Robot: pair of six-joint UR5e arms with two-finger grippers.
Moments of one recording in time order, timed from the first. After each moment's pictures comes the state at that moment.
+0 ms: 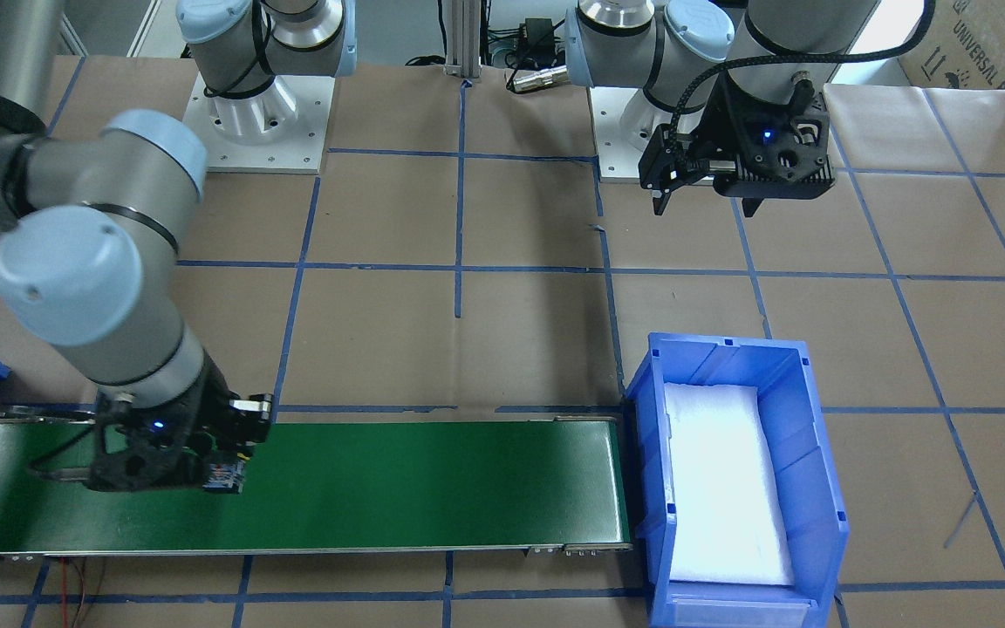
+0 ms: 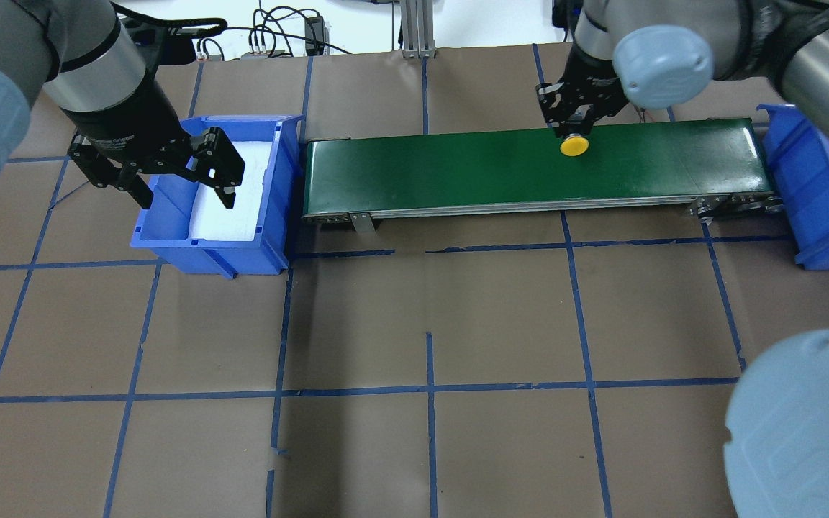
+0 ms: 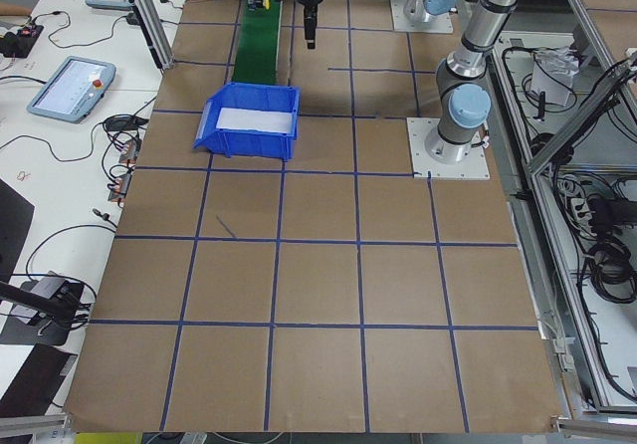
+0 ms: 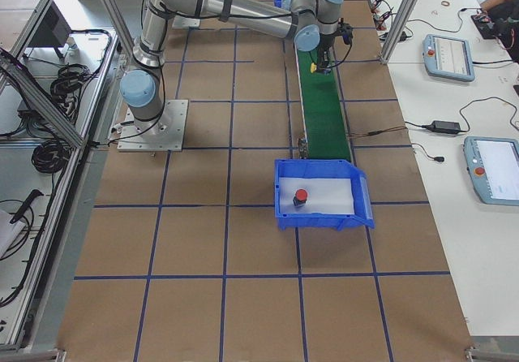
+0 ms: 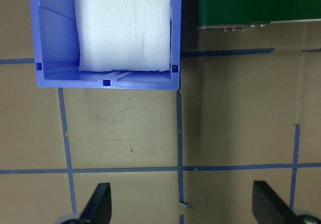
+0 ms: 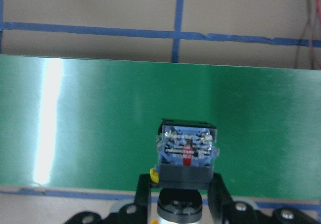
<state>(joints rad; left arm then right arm) -1.57 -1.54 -1.59 -1.64 1.61 0.02 1.53 -1.19 1.44 -1.87 -1.56 -0.12</state>
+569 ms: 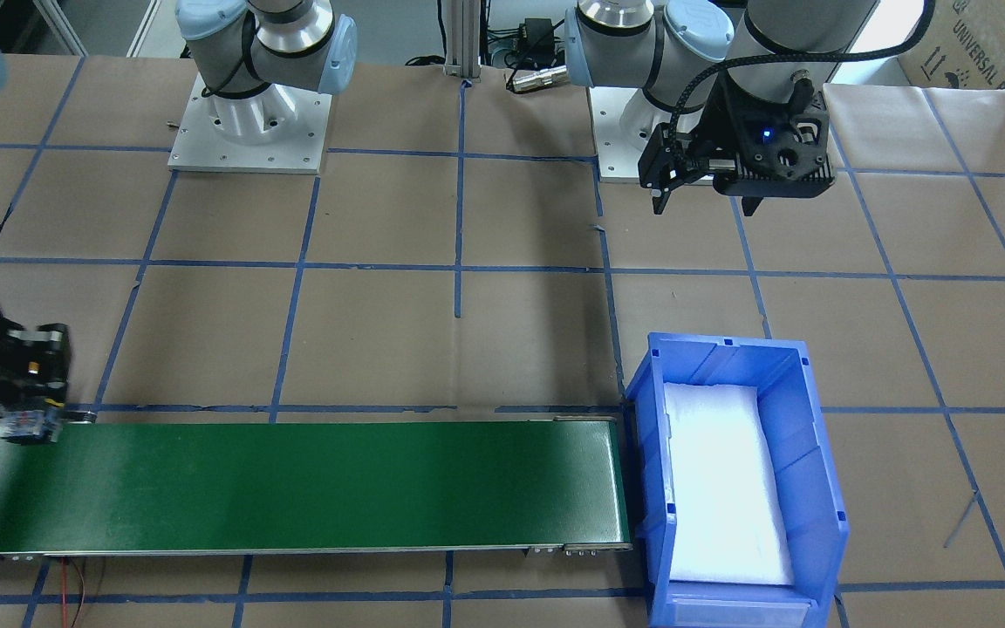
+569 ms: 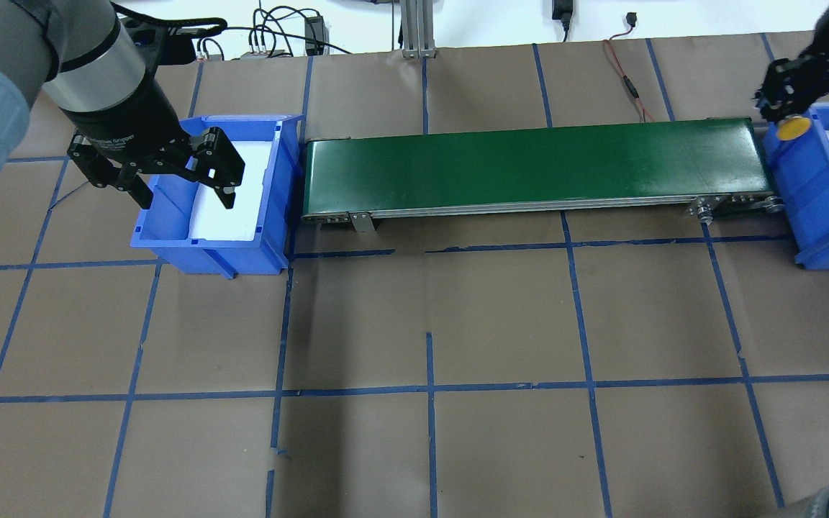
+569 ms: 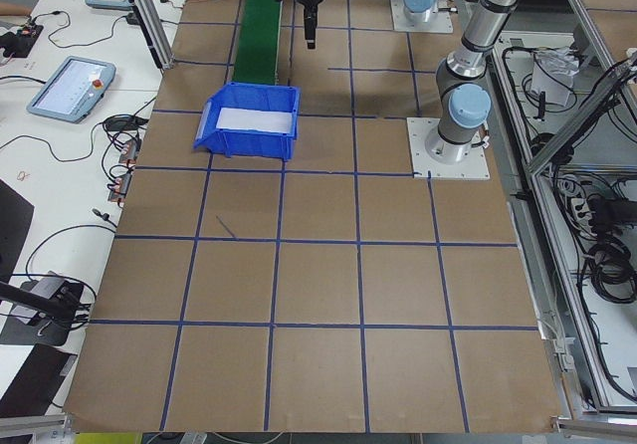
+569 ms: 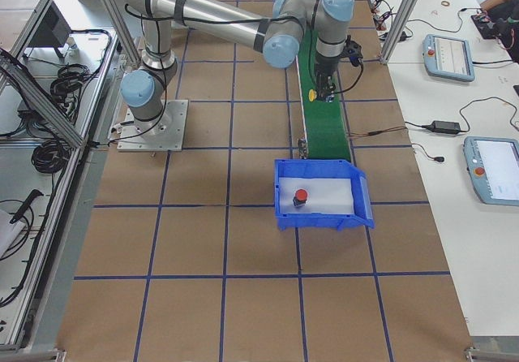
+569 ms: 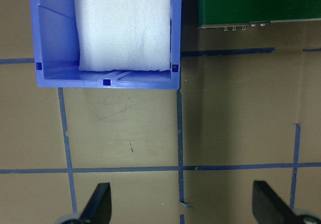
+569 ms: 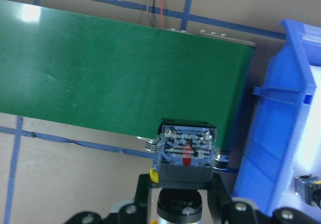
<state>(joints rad) -1.57 -1.54 -1.59 -1.64 1.61 0.02 1.11 -1.29 1.44 -1.76 -1.56 -0.67</state>
